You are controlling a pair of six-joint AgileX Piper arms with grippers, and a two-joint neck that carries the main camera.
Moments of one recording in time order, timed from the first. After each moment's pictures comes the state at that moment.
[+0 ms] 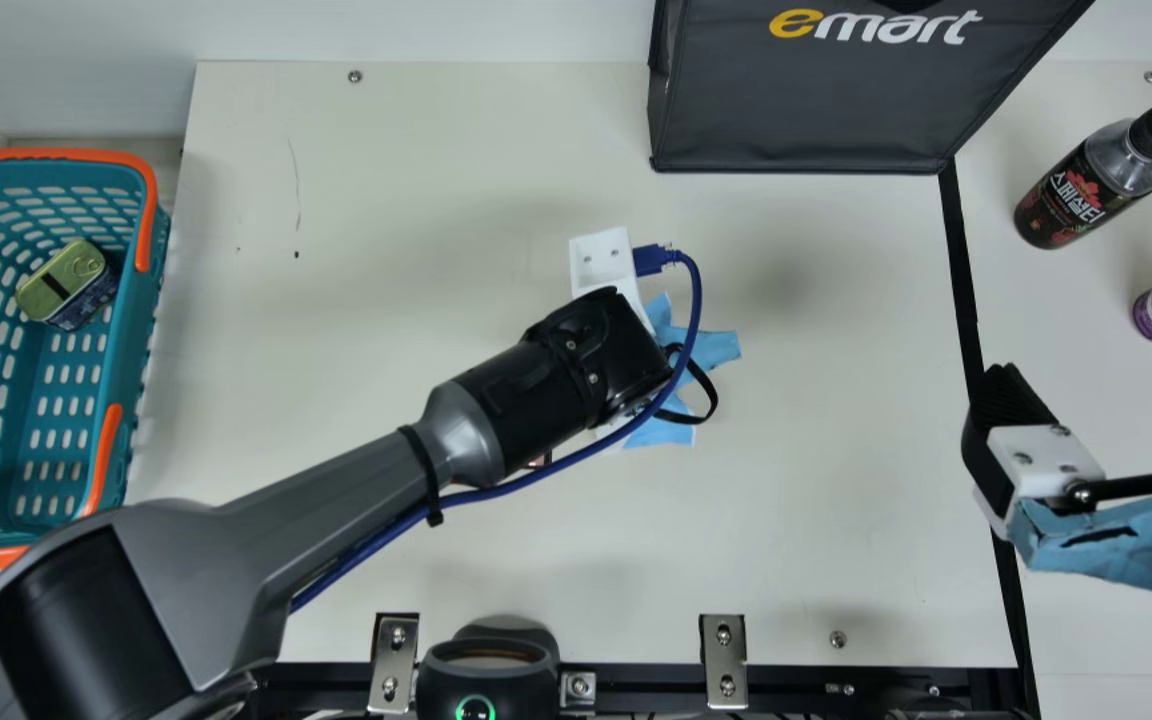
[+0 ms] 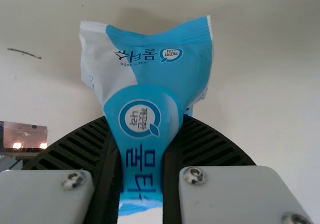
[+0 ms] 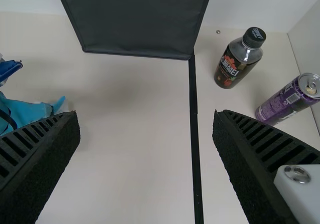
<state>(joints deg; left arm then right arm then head) -56.9 115.8 -91.8 6.4 56.4 -68.3 0.7 42.7 -69.8 -0.8 69.5 0.0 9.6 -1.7</state>
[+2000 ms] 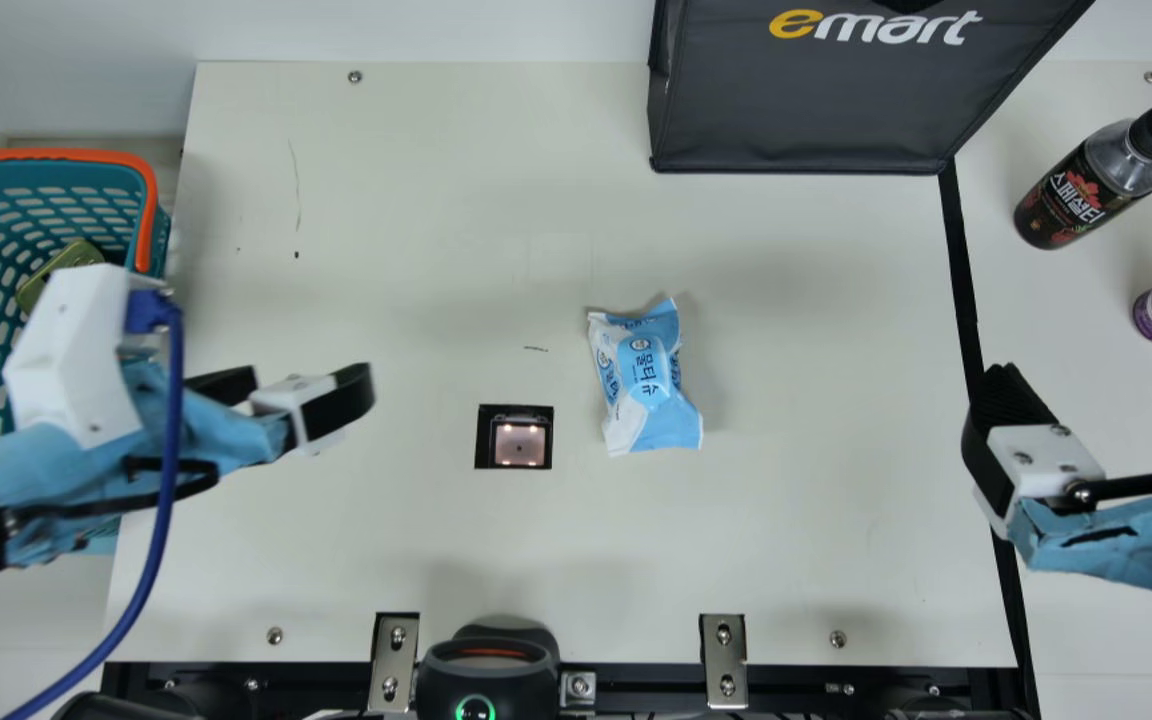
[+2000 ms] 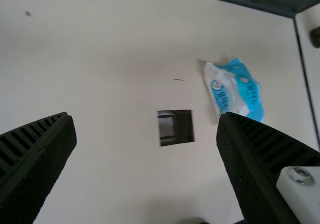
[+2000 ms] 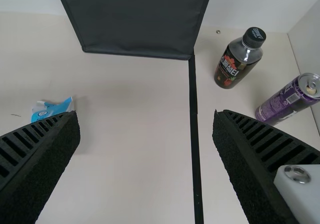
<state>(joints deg) -11.6 52.3 -48.8 -21.1 55.2 -3.6 0.7 42.7 -69.8 -0.8 69.5 0.0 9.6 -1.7</state>
